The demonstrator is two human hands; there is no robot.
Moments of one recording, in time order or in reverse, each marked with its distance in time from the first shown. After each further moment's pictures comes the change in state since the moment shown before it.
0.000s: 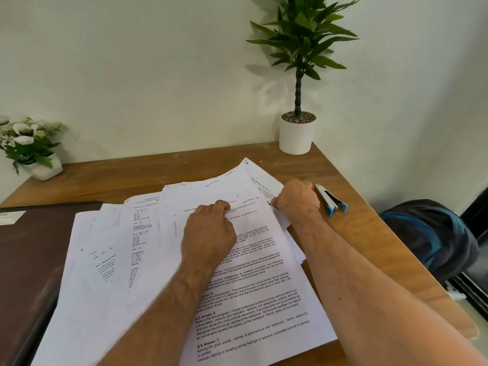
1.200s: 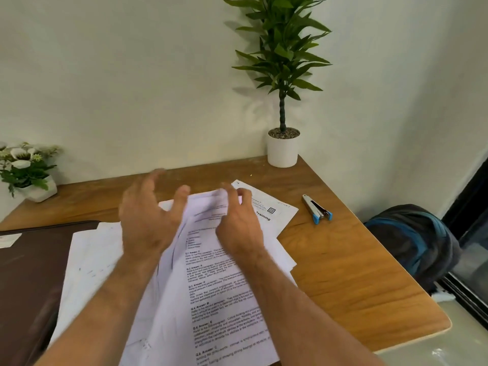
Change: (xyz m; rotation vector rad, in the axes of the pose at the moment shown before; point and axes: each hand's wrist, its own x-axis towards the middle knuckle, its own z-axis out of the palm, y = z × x) left_hand 0.021 -0.019 -0.101 -0.190 0.356 0.020; right_hand -0.093 -0.051 0.023 0.450 0.115 -0.479
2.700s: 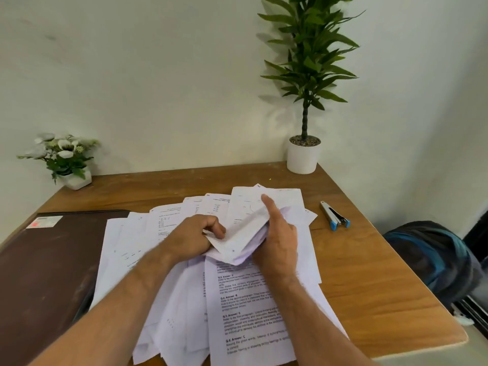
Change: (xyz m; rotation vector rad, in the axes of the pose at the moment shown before) left_hand -0.018 -0.034 0.014 -0.289 -0.821 -0.157; right_hand -0.047 0.015 -0.012 0.009 0.113 0.085
